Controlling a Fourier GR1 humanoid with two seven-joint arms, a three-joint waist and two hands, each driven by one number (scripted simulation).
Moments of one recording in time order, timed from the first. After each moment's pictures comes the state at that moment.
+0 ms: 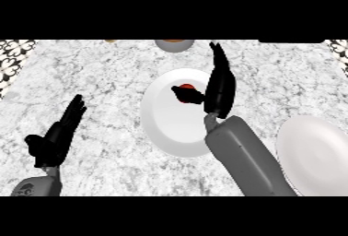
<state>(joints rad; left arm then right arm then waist) -0.09 0.20 0.10 -1.34 -0.01 -0.09 -0.10 -0.68 0.00 0.35 -1.16 0.69 -0.79 0.67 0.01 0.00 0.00</state>
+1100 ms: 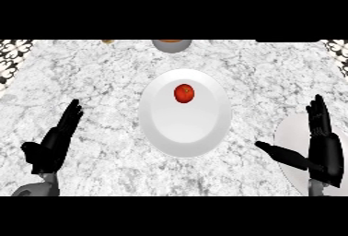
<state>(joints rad) -0.05 0.19 0.12 -1.36 -0.02 -0.09 -0.12 0.04 -0.29 0.06 -1.59 -0.02 -0.44 -0.16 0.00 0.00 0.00</state>
